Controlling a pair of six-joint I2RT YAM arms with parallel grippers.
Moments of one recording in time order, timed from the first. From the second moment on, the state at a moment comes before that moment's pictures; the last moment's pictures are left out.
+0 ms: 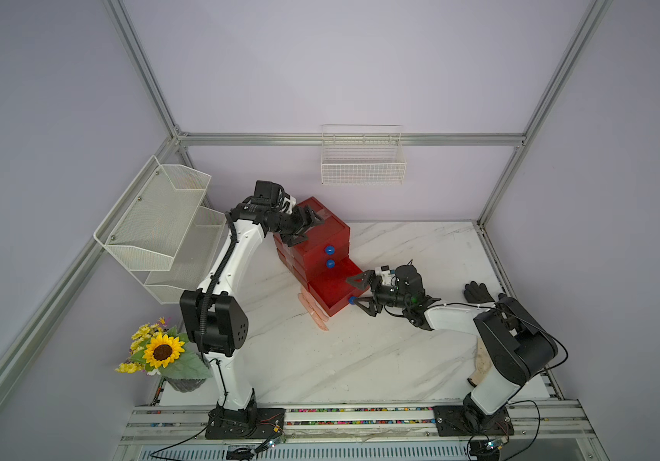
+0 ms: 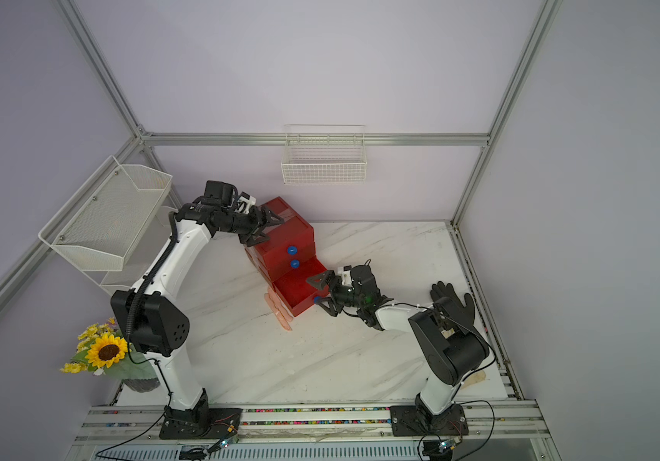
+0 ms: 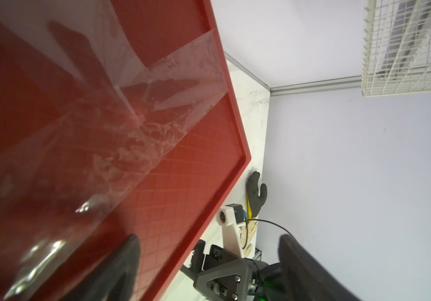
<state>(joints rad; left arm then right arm) -0.15 1.87 1.98 -0.94 0.59 -0.70 0.52 1.67 0.79 0.52 -0.60 1.42</state>
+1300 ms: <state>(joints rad) -0.19 1.43 0.88 -0.53 0.45 -0.90 0.53 1.55 0.89 0.20 -0.52 1.16</state>
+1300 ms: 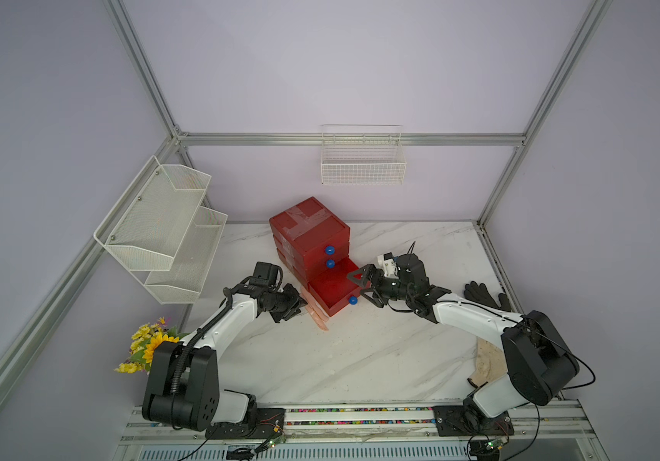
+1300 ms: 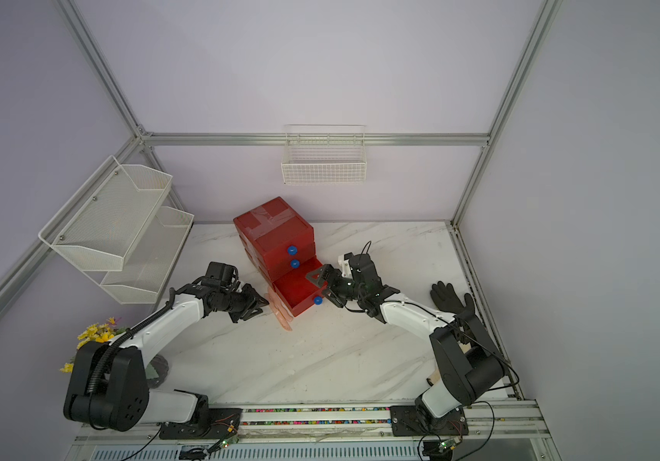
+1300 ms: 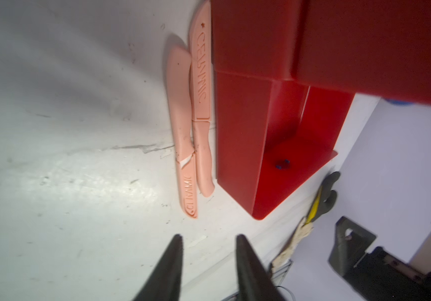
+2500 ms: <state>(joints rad) -0.24 1.59 0.74 -0.30 0.51 -0.88 0.53 1.53 0.87 0.13 -0.53 1.13</state>
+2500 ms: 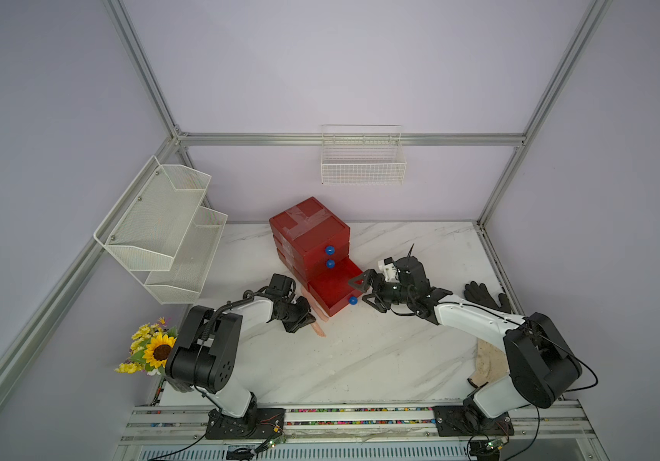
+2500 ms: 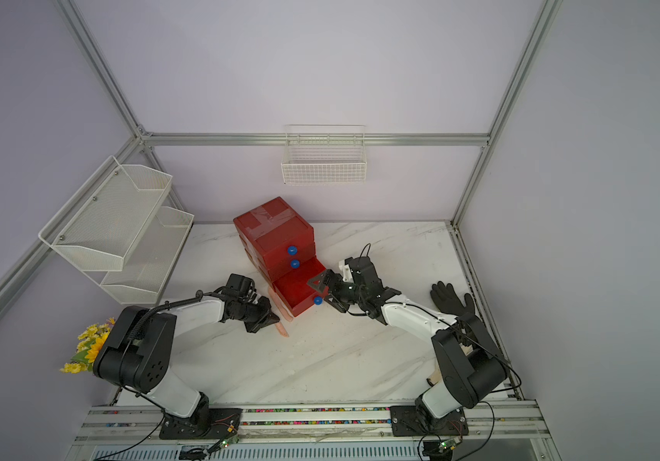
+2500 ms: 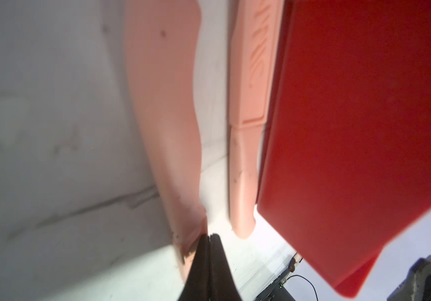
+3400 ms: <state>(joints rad) -0.26 1.36 1.02 -0.83 0.24 -0.77 0.53 1.48 0.80 0.12 -0.54 1.12</state>
